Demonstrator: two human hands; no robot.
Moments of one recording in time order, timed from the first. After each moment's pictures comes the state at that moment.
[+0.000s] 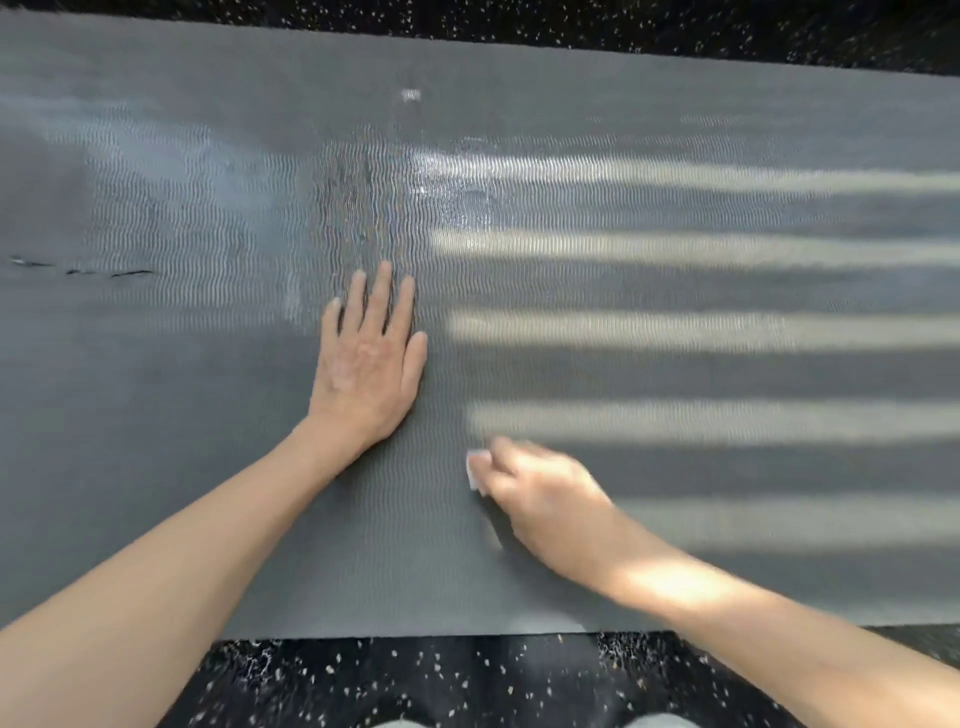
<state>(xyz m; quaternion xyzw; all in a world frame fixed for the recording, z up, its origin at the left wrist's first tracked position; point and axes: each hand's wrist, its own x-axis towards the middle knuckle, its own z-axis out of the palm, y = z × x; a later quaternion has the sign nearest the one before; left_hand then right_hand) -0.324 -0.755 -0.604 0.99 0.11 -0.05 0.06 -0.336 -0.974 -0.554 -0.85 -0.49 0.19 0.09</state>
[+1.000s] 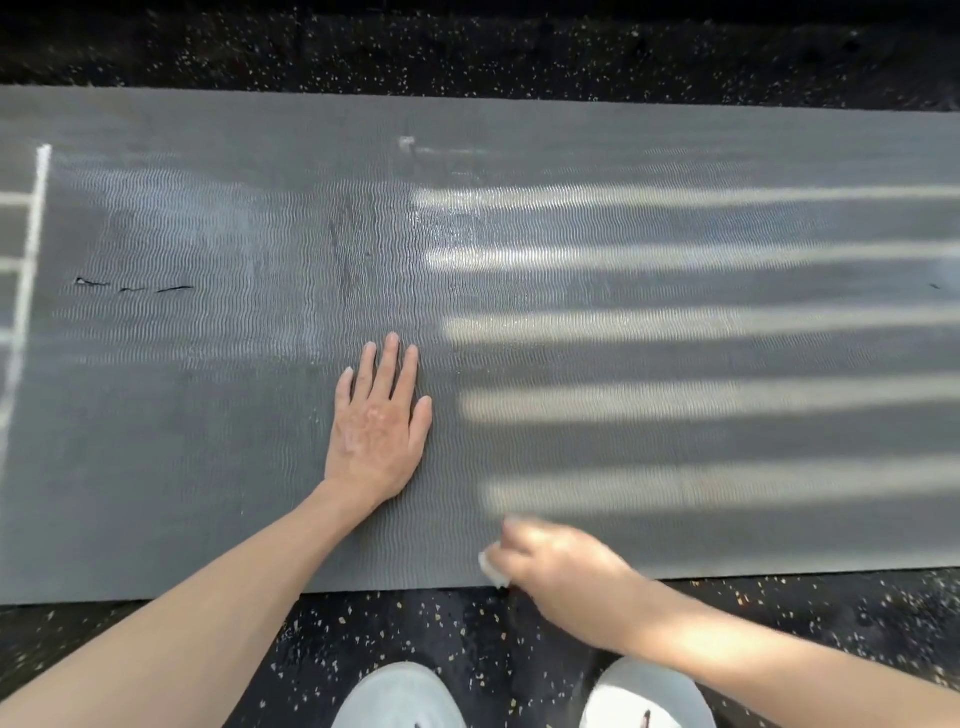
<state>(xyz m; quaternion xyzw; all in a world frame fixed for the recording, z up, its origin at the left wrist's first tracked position) -0.393 -0.787 -0.599 0.99 0.12 -0.05 0.08 -0.407 -1.029 -0.537 -0.83 -0.44 0.29 0.18</state>
